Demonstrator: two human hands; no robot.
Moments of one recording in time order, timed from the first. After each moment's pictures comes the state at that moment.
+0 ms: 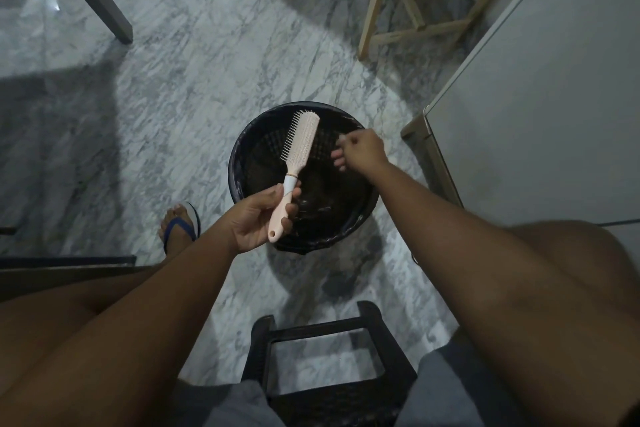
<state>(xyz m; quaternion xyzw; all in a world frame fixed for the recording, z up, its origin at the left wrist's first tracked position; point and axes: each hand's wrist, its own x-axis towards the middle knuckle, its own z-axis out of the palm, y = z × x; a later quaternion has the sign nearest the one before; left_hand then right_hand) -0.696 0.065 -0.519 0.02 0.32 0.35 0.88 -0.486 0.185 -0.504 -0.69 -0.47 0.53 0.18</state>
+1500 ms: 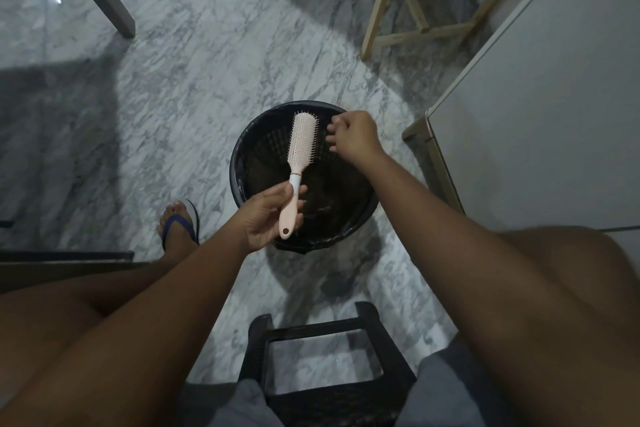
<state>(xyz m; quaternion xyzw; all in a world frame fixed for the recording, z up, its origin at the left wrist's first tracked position) -0.677 0.063 -0.518 0.04 0.45 0.40 0.80 -0.514 0.195 -0.483 -0.68 -0.49 0.48 0.25</state>
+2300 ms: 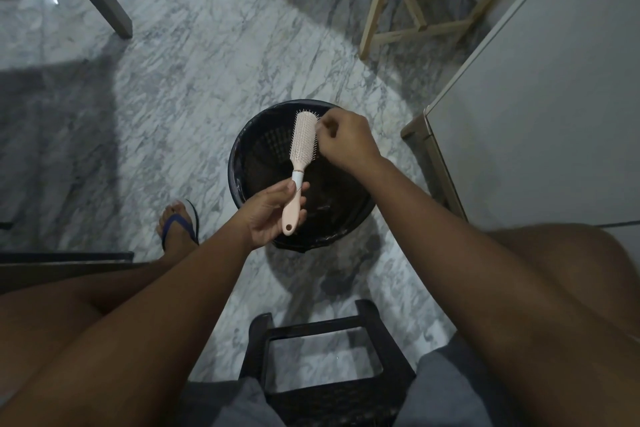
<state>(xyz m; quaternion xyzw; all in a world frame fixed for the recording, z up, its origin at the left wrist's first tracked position) -0.669 0.068 -0.513 0.03 0.45 0.40 0.80 -0.509 0.178 -0.468 -0.62 -0.68 0.32 0.22</state>
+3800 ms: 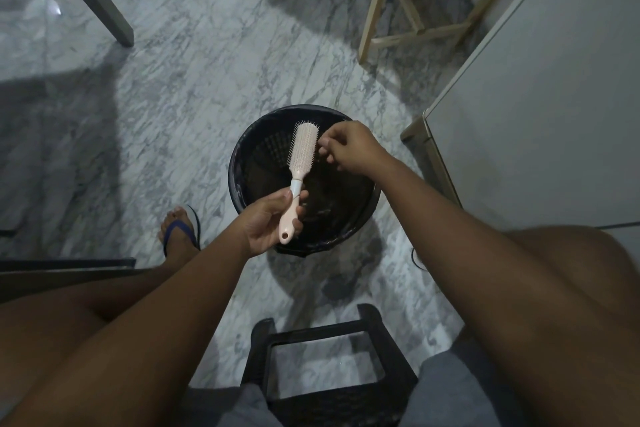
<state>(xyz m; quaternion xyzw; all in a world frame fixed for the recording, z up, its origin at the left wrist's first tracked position) -0.674 0.065 -0.519 0.01 0.40 0.39 0.83 -0.490 0.182 -0.470 -0.59 -0.63 0.49 0.15</state>
